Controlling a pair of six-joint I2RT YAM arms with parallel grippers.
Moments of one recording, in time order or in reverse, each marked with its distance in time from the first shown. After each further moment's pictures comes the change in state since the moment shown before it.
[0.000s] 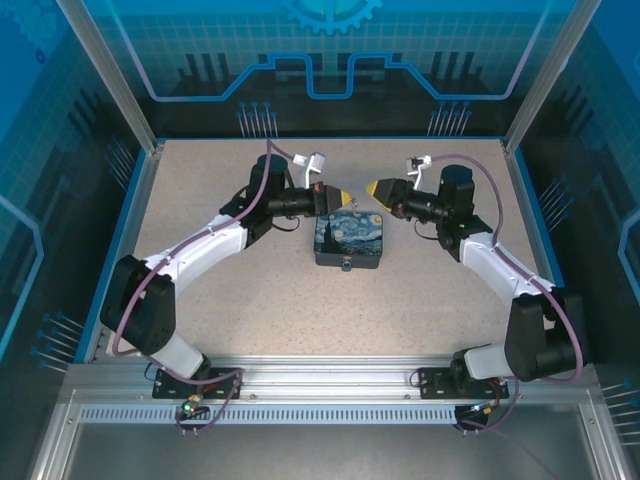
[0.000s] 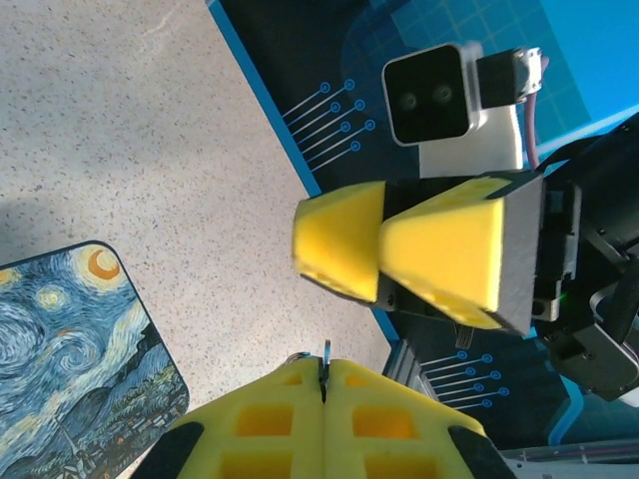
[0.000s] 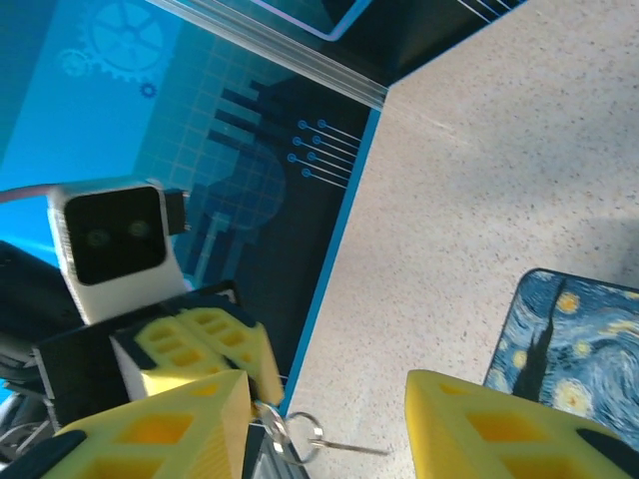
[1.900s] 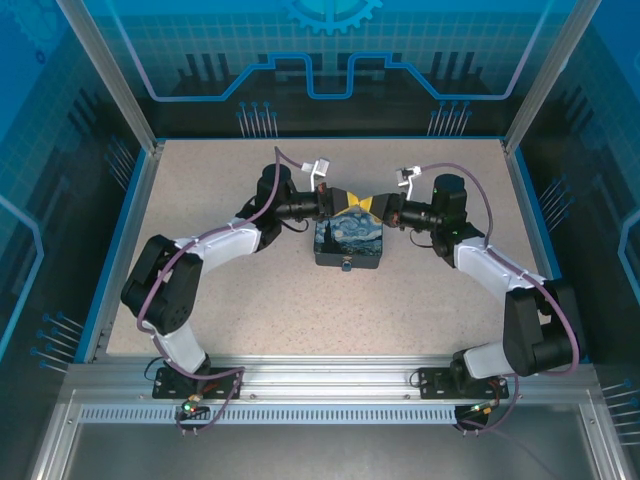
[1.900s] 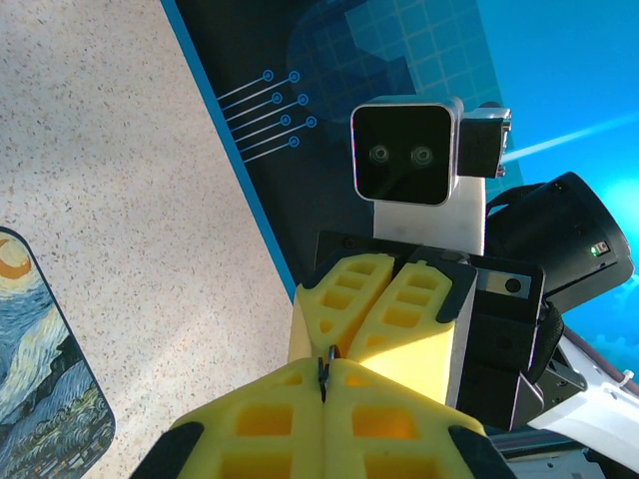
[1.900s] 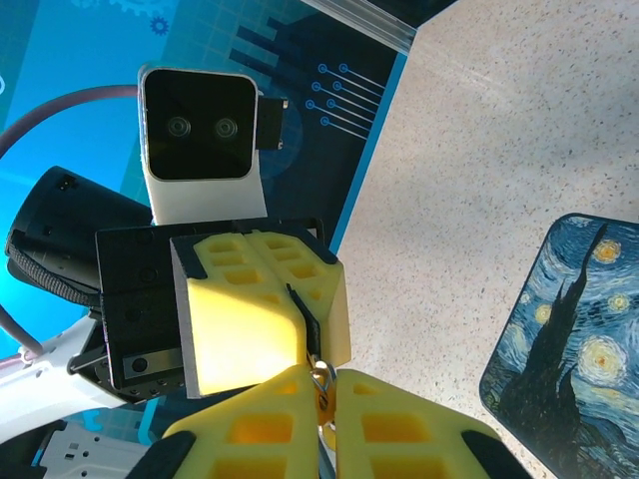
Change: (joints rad) left arm 0.009 0.149 -0.078 0.401 0.121 -0.298; right arm 0.023 0.030 -0.075 0.081 -0.093 -0.018
